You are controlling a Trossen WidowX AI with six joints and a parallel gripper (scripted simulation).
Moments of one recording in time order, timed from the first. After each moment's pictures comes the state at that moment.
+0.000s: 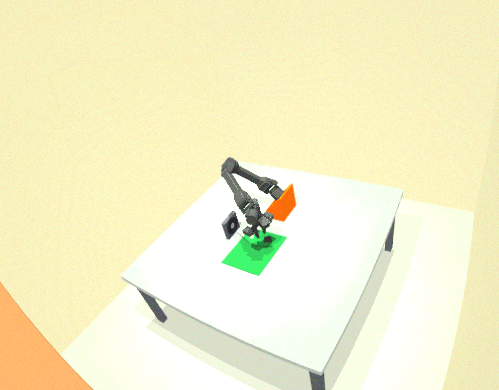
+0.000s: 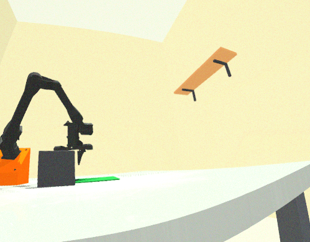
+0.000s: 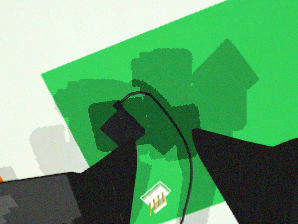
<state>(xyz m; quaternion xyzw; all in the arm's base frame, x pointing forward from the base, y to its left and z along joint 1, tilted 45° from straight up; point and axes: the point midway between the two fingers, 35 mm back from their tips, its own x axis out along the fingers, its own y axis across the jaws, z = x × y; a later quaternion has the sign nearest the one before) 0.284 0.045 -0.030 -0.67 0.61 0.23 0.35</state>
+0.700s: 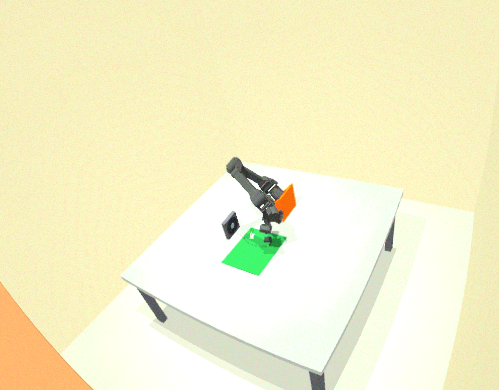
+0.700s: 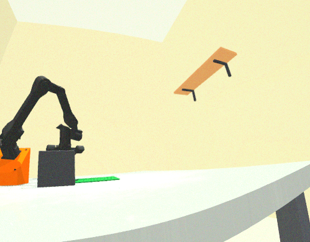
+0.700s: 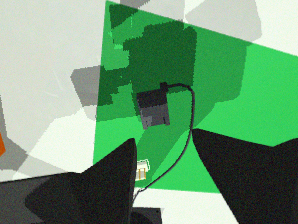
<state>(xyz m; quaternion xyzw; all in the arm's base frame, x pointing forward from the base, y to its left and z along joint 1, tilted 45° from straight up) 0.240 0.054 -0.045 -0.78 0.55 0.30 0.07</state>
